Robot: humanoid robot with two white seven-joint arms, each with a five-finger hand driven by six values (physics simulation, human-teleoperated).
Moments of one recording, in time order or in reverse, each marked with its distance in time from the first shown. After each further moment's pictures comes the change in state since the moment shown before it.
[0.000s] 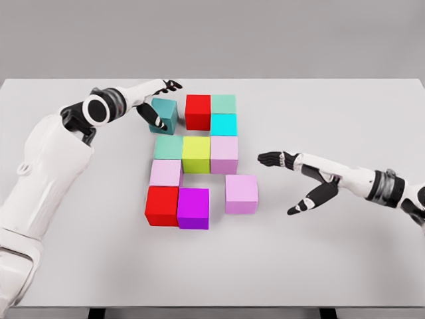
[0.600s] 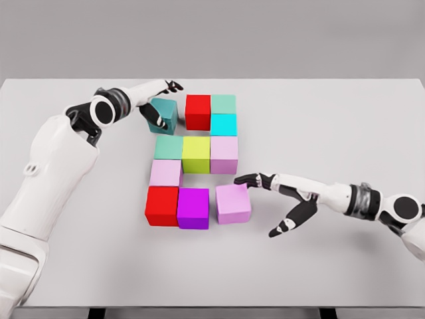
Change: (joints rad) left arm 0.003 -0.022 0.010 -0.001 -0.085 0.000 0.000; right arm 0.009 0.038 0.066 -0.066 0.018 0.000 0.000
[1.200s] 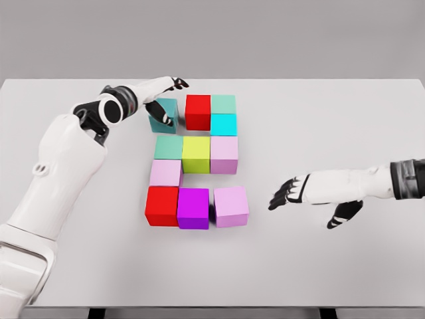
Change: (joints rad) left arm 0.000 -0.041 0.017 -0.009 -0.060 0.000 0.000; right arm -0.161 -0.280 -0.082 -0.346 0.808 -0.001 0.000
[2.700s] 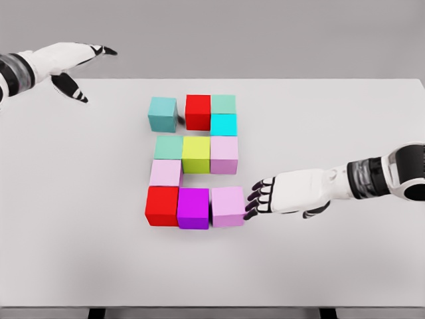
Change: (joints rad) left arm -0.084 0.500 -0.114 -0.199 0.195 -0.263 0.000; right arm -0.051 0.140 0.014 -0.073 0.238 0.000 0.000
